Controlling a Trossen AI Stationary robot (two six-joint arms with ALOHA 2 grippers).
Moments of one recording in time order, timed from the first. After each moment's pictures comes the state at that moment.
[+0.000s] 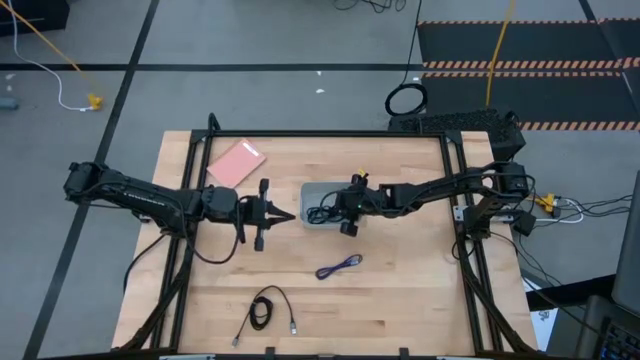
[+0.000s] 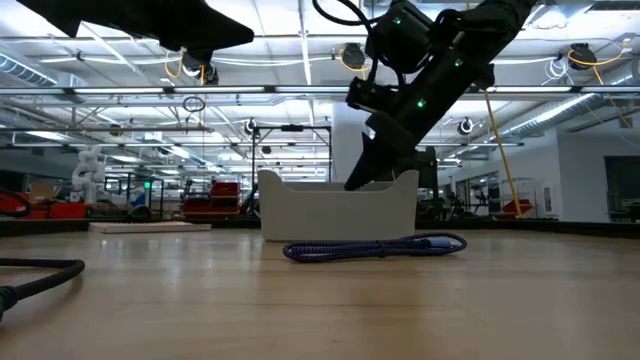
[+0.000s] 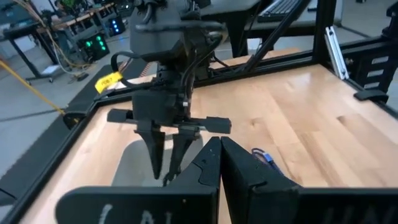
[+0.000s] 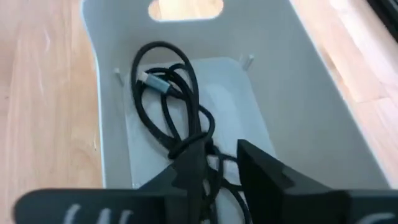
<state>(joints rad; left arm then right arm) -0.13 1.06 0.56 0.29 -0.11 0.17 -0.06 1.66 0.87 0.00 0.21 0.04</state>
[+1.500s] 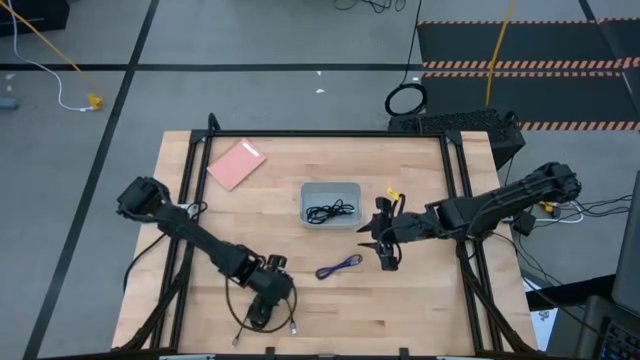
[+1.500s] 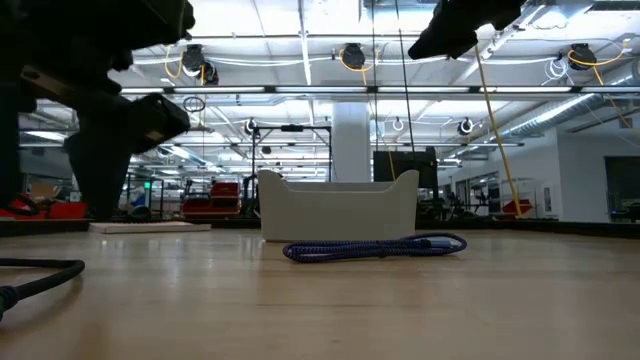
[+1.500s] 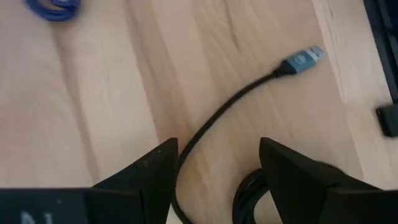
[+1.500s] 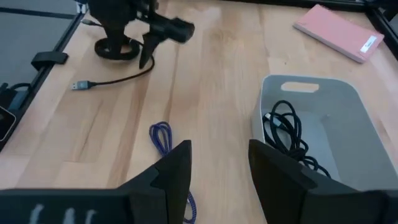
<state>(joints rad) -0.54 1.72 0.99 -0.37 0.06 -0.27 0.29 1.21 0.87 -0.30 0.21 0.13</state>
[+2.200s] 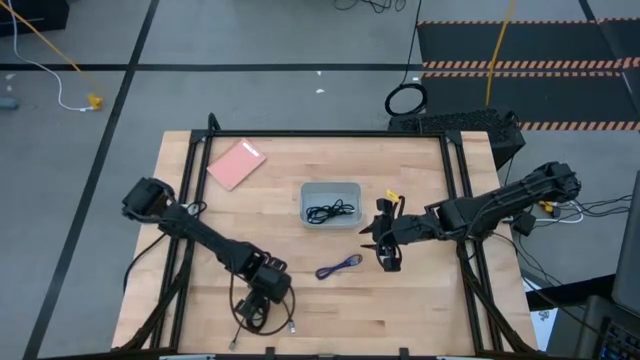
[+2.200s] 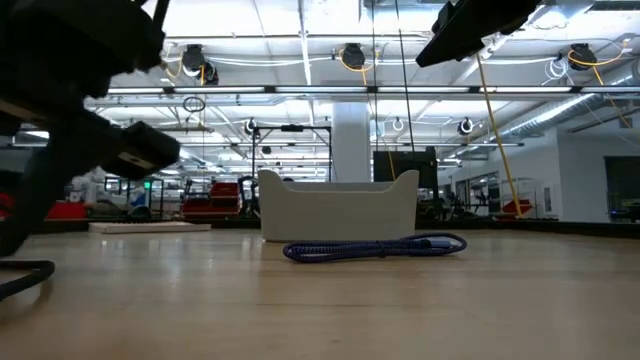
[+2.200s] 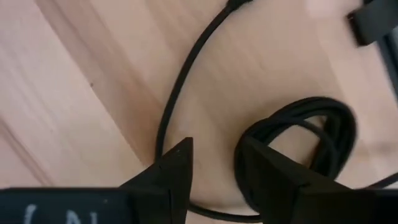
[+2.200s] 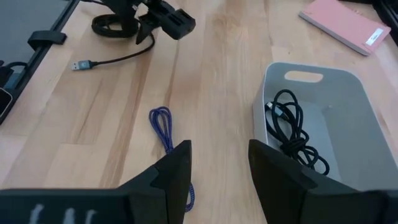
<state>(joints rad) -0.50 1.75 0.99 -0.47 0.28 -0.03 0.30 1.21 0.87 -0.35 0.21 0.11</state>
